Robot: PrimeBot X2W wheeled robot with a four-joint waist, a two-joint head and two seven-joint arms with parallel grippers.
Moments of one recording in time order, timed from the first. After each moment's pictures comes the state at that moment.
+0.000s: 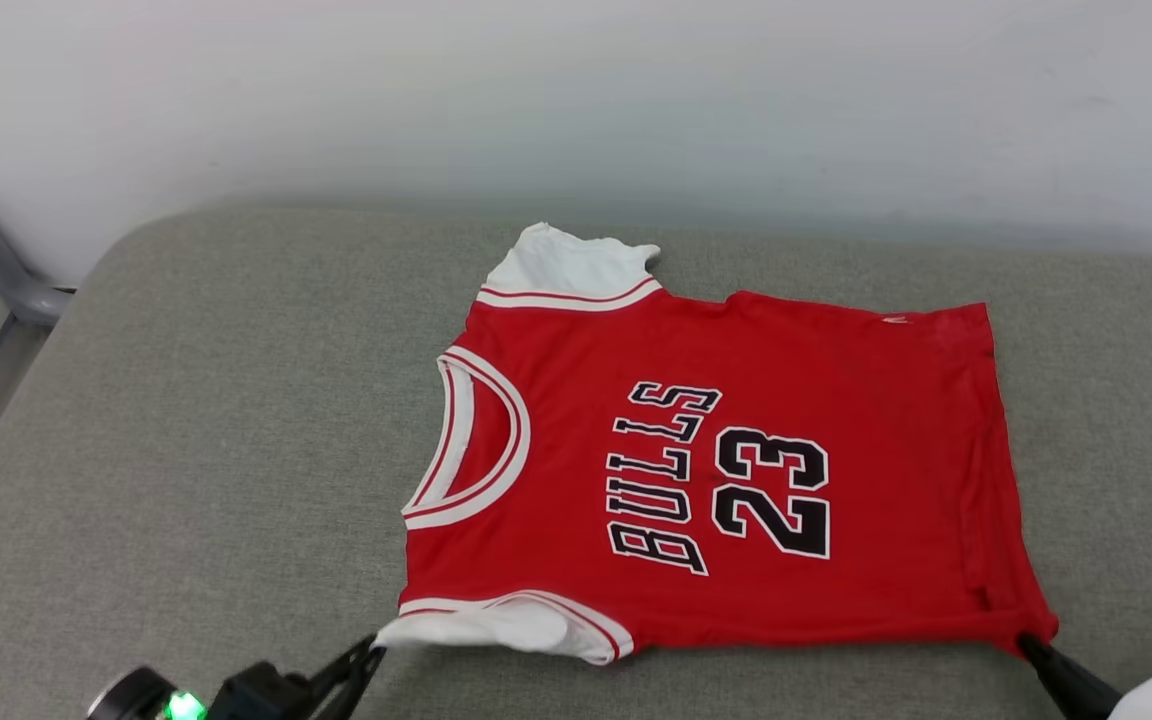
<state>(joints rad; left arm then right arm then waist) 0.11 0.66 -0.51 -0.08 -0.38 -0.03 -0.08 0.14 -0.34 -0.03 0.13 0.80 0.13 0.34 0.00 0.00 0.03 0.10</state>
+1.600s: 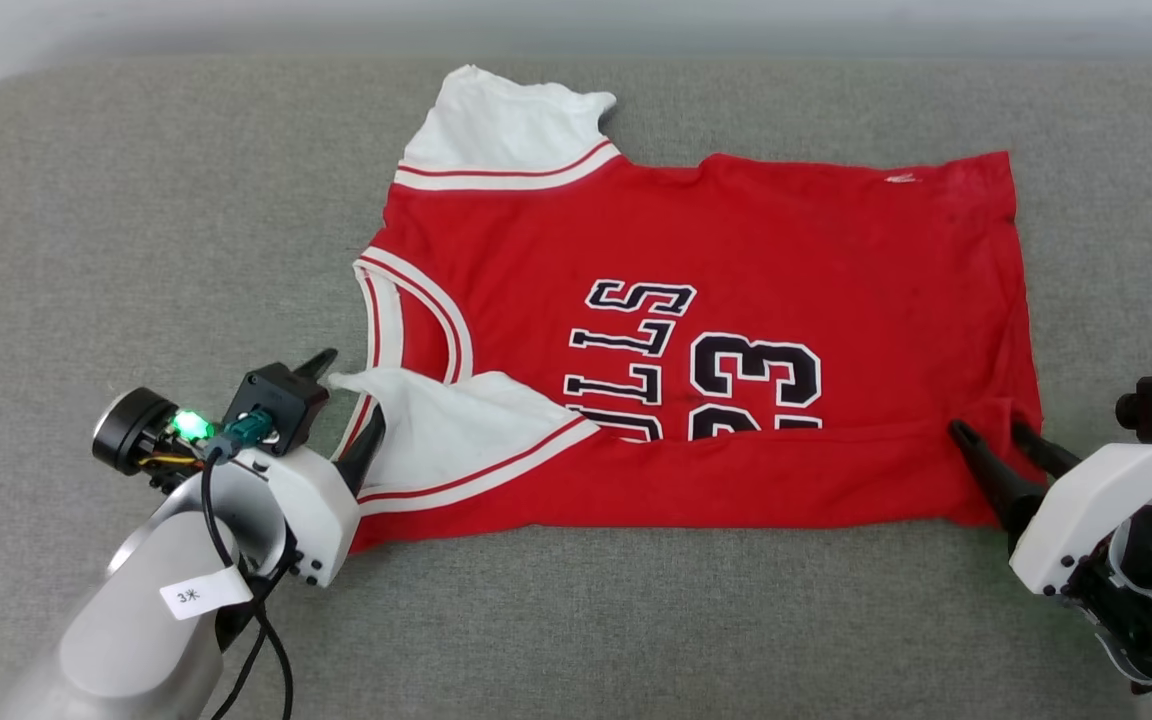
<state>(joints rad) -0.53 0.51 -0.59 0.46 -0.36 -0.11 -0.09 -0.25 -0.24 -0.03 0.21 0.56 0.13 0.44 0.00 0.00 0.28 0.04</state>
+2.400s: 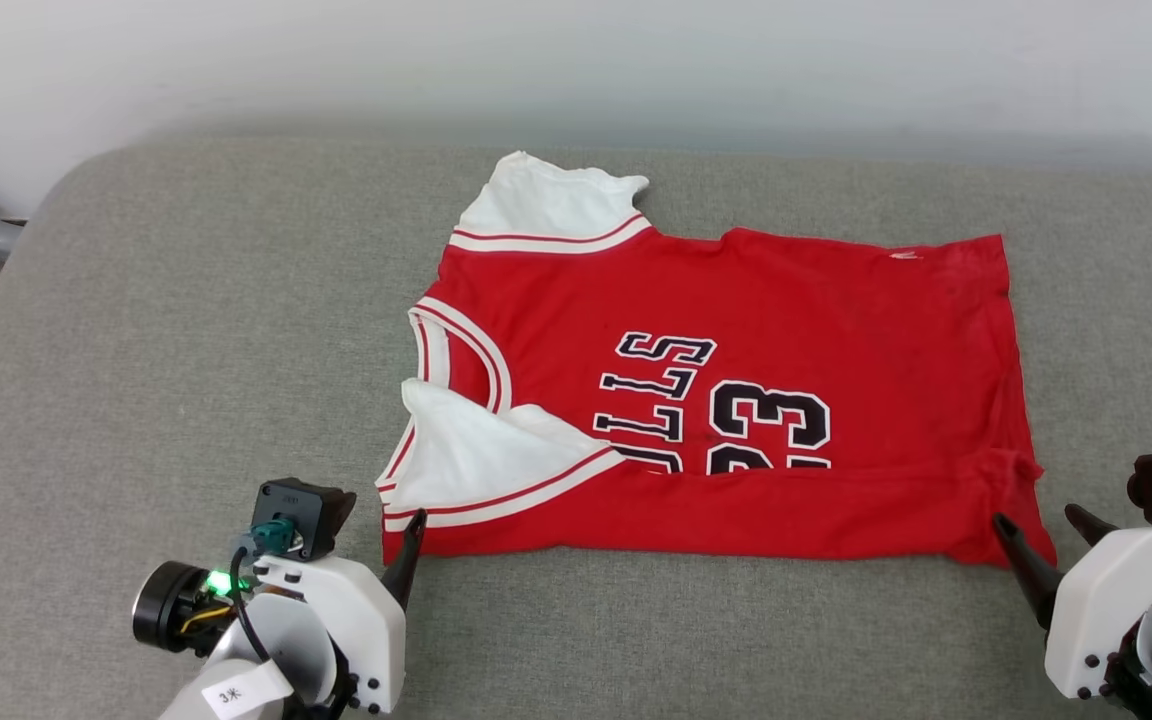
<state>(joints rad) -0.22 0.47 -0.53 0.12 -0.53 0.17 0.16 -0.03 -0.23 -0.09 -0.09 0.30 0.13 0.62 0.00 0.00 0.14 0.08</state>
